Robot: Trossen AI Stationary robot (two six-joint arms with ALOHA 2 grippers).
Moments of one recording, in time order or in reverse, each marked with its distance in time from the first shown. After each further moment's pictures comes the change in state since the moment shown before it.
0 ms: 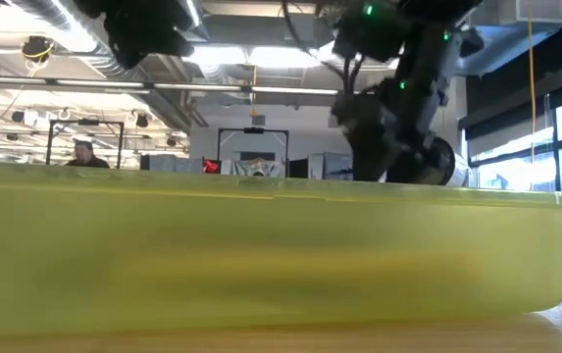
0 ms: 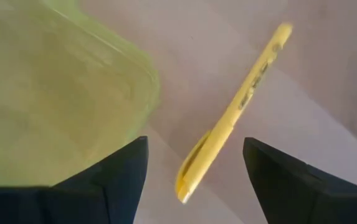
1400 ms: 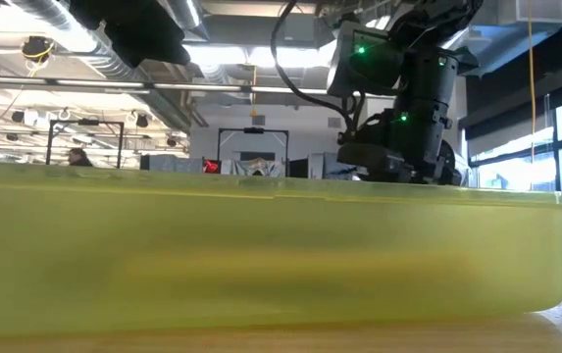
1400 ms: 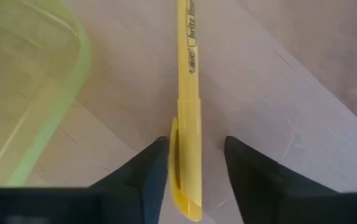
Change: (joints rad) left arm 0.000 -0.023 -0.035 -0.003 -0.026 0.158; right arm 0.007 0.158 0.007 -0.099 -0.007 0.055
